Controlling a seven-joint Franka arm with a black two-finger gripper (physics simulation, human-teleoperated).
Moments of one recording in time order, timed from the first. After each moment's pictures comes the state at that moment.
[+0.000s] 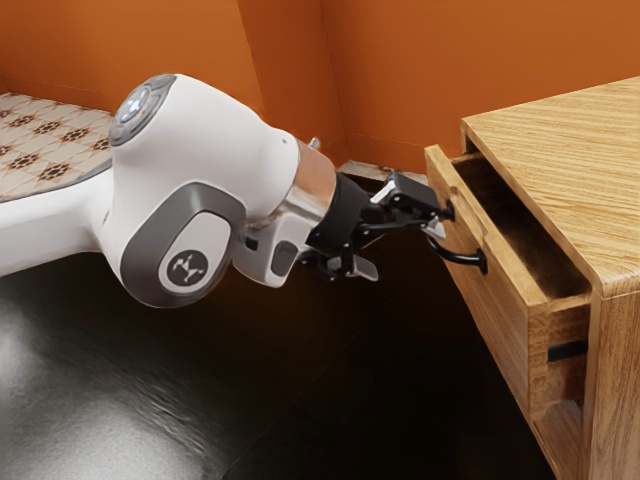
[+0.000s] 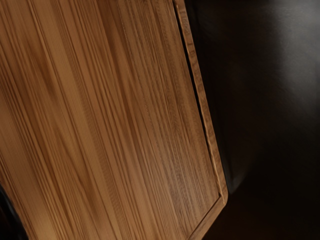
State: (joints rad) arm -0.80 -0.25 0.50 -2.03 0.08 2.51 2.19
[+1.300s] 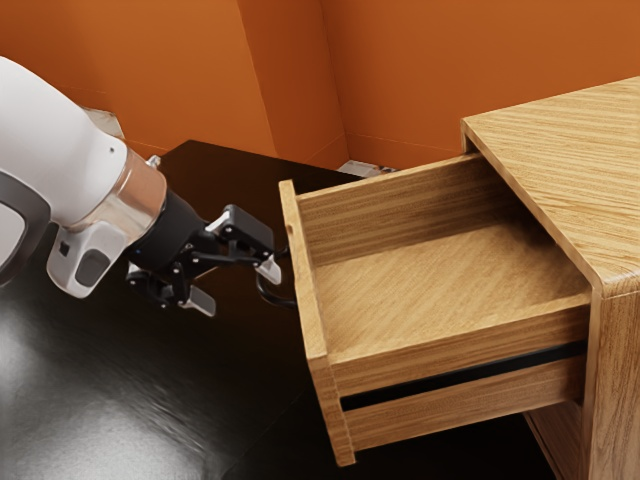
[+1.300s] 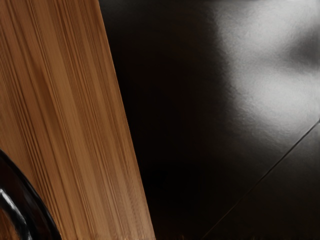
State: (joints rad) arm -0.75 -0.66 0.49 -2.18 0.29 2.06 2.14
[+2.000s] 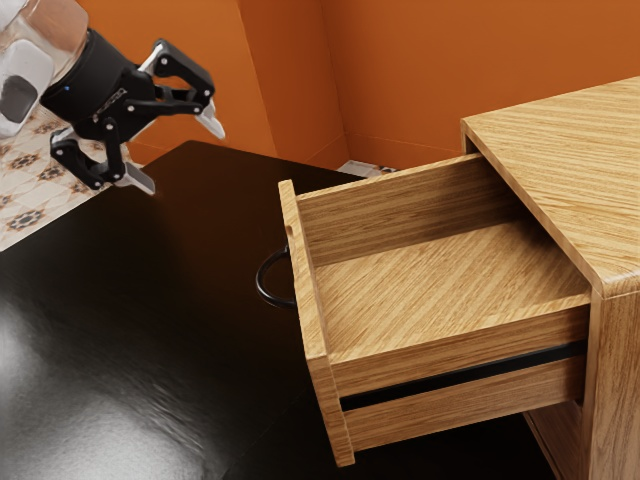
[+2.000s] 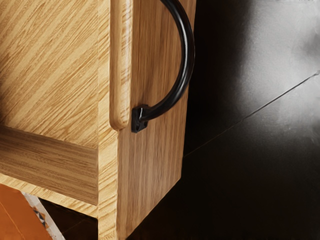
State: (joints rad) arm -0.71 -0.43 0.47 -1.61 0.29 1.68 1.91
